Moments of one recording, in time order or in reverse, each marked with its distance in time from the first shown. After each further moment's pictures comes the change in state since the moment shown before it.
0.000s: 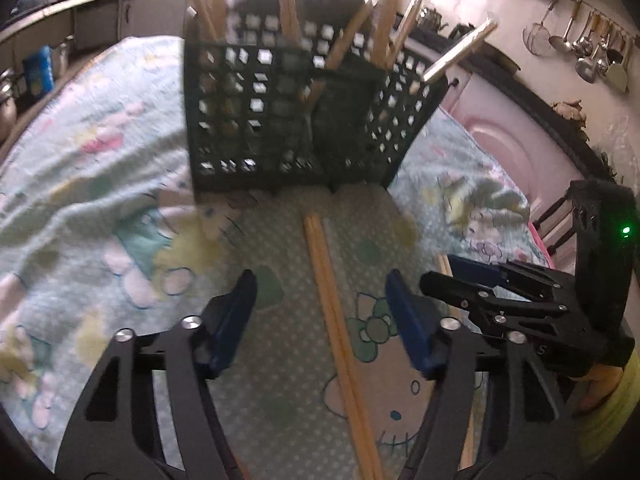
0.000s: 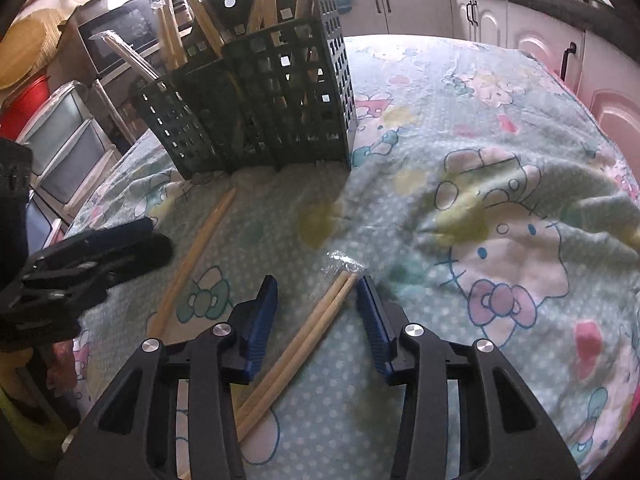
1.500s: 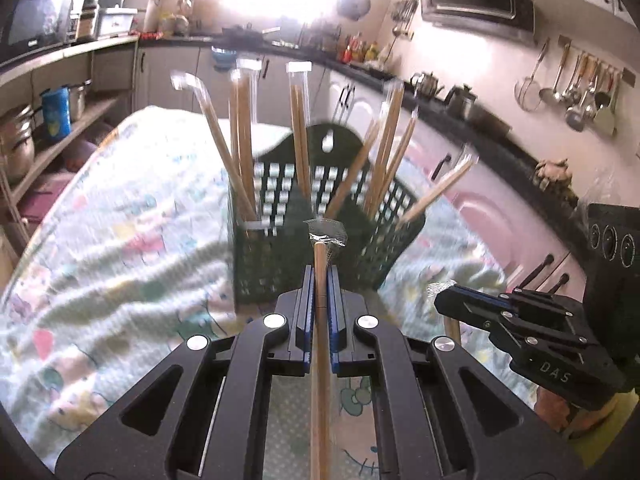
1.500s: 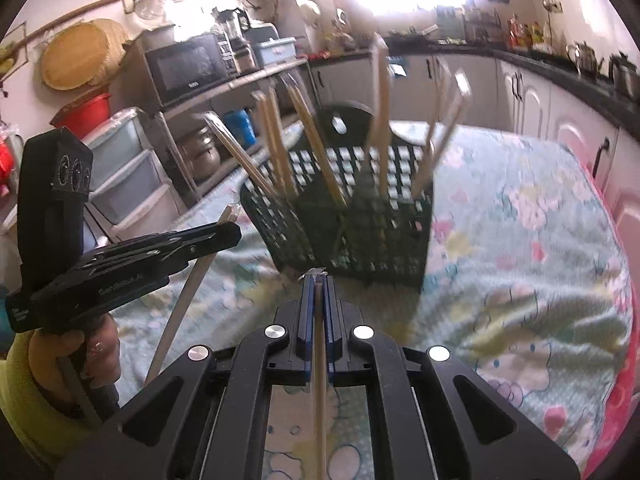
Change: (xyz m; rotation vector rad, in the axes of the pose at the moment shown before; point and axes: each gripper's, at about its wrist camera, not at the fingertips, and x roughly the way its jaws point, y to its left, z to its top) left arm -0.093 0.005 0.050 -0.009 -0.240 0.014; right arm -0.078 0.060 0.059 -0.136 -0.219 0.137
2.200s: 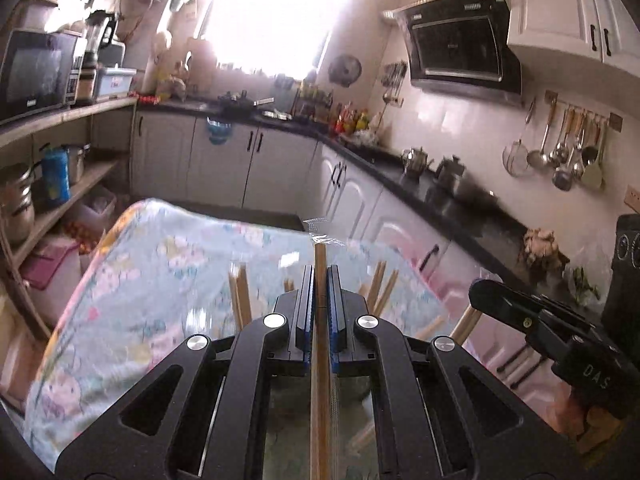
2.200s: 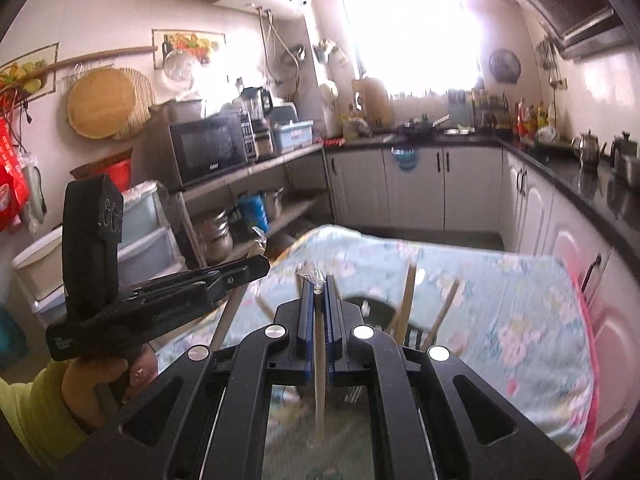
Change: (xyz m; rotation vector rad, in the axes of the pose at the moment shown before) left arm -0.030 -0.011 0.108 0.012 -0.238 -0.019; right arm -0.055 0.026 0.111 -0.076 -0.288 -0.017
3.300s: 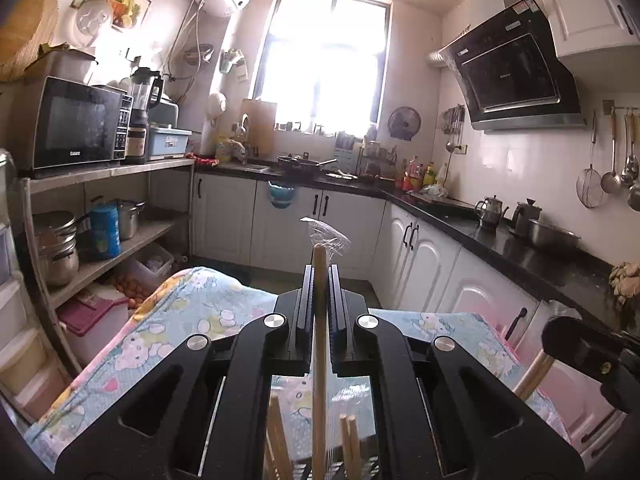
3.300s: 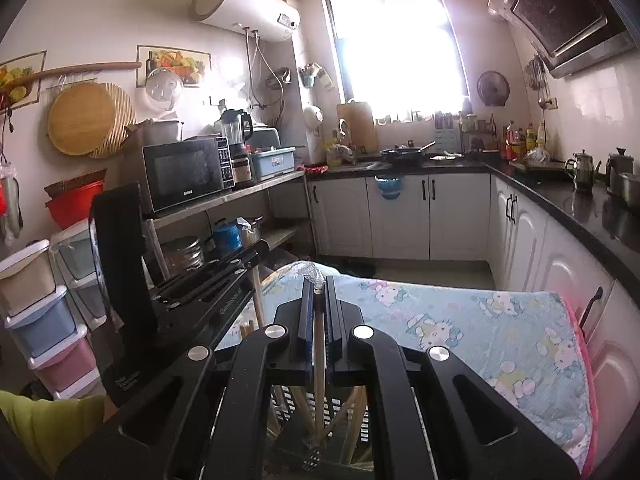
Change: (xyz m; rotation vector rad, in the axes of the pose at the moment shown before) left arm 0.080 0.006 0.020 0.042 -0.224 0.277; right arm 0.061 -0.049 0.009 0.002 -0.069 -0.040
